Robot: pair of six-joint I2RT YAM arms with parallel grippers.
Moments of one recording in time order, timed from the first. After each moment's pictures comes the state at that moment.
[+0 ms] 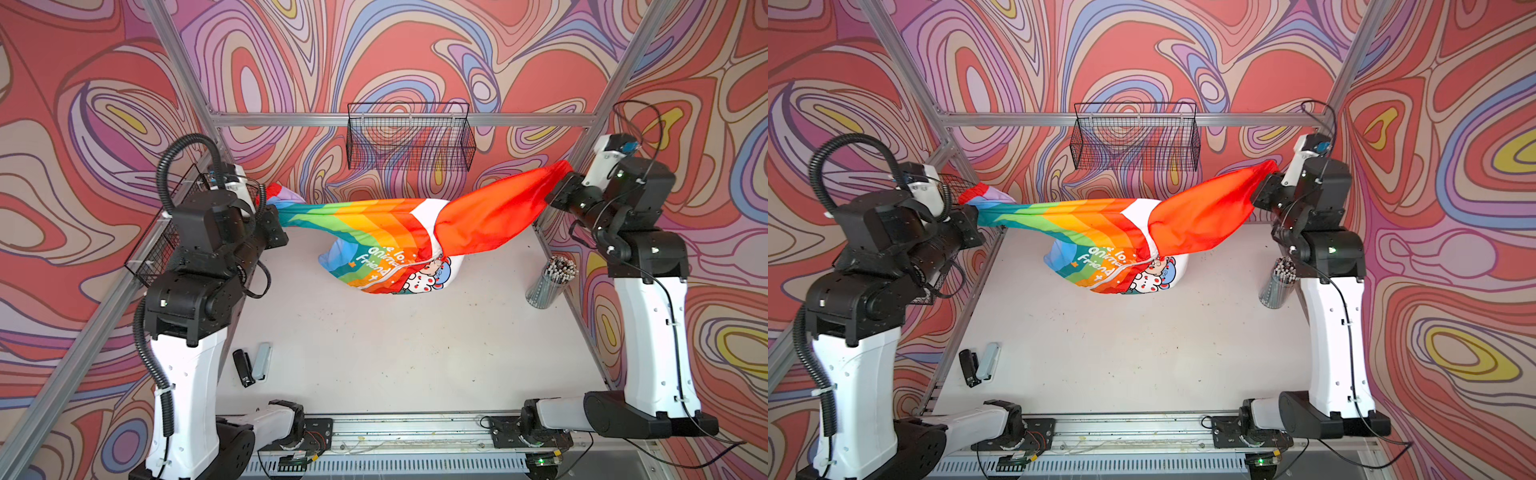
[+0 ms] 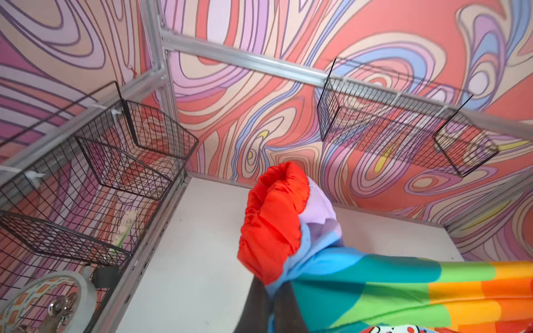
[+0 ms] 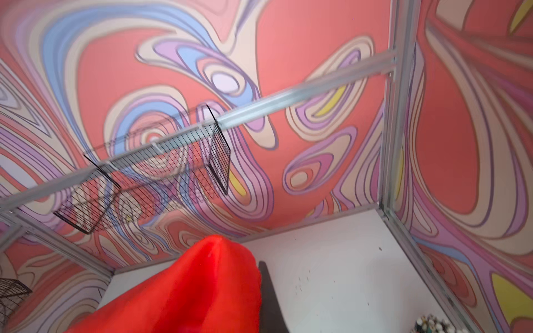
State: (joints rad) left arm -0.19 1.24 2.12 -1.11 -0.23 -0.29; right arm 0.01 1.38 2.07 -0.80 -0.01 0.31
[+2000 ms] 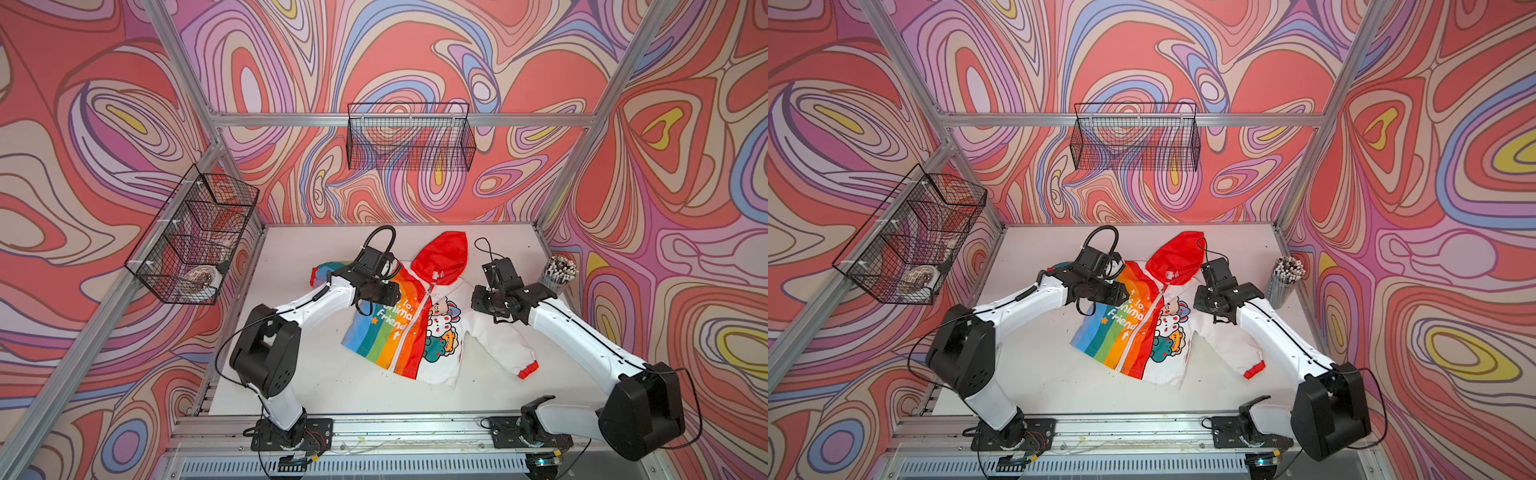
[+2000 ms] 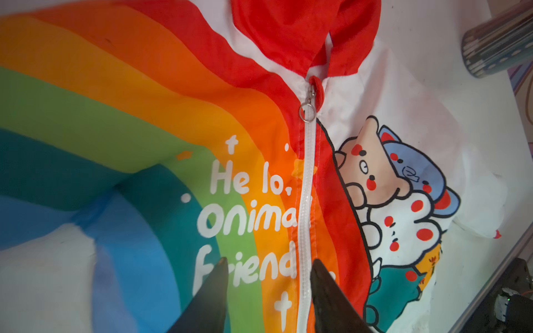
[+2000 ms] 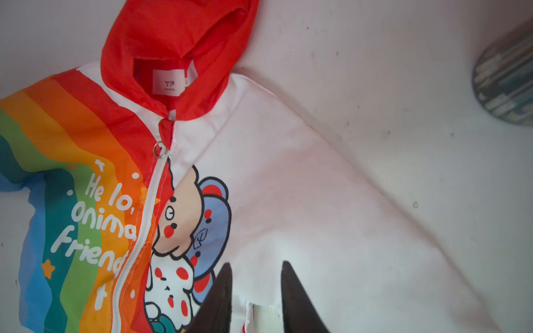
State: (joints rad) left arm -0.56 1.76 1.25 -0.48 0.24 -0.30; right arm 0.34 1.27 0.94 -0.70 0.10 0.59
